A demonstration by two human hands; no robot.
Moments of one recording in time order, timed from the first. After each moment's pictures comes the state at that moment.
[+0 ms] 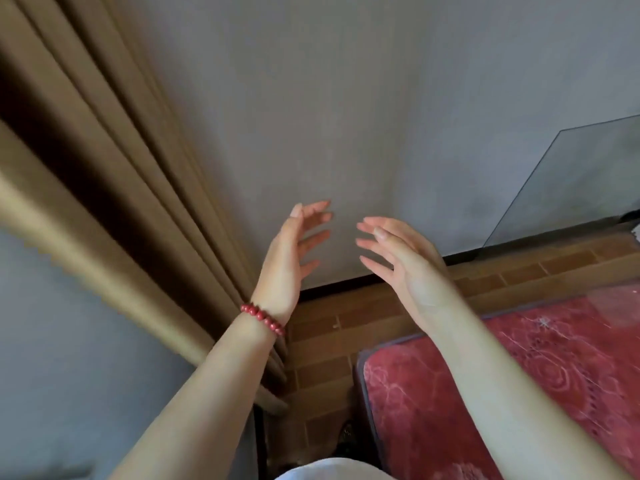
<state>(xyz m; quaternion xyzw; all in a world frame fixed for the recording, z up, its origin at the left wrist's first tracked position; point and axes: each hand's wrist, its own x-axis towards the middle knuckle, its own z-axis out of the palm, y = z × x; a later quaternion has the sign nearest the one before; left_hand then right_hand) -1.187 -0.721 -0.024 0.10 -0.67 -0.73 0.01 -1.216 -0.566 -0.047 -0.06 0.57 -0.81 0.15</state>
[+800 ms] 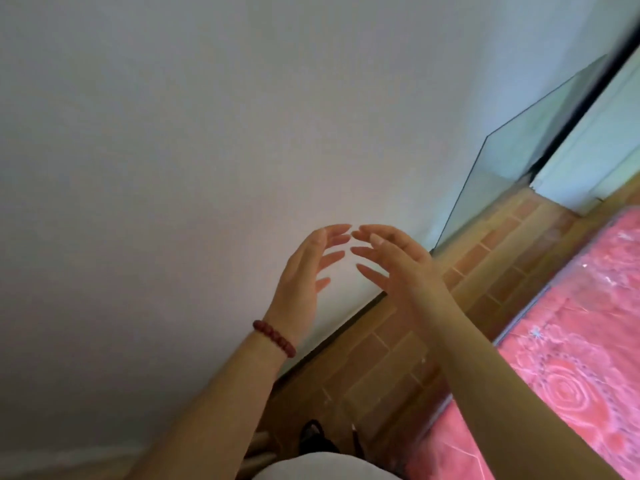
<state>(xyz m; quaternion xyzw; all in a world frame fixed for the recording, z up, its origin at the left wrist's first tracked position) -1.544 -0.739 -0.052 -0.07 -0.71 -0.68 -0.15 -1.518 -0.599 -0.058 0.09 0.60 -0.80 -0.02</state>
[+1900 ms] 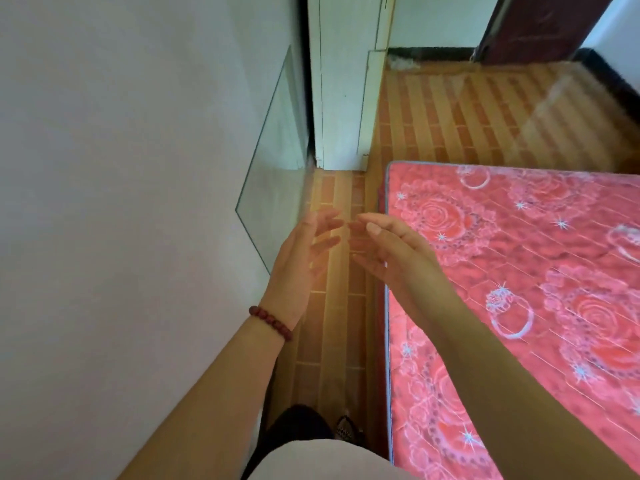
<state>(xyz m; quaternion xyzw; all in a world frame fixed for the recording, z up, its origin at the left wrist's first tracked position) -1.763 -0.234 -0.058 -0.28 -0.61 -0.59 -0.44 -1.641 -0.157 -0.075 0.30 0.51 -0.74 -0.32</state>
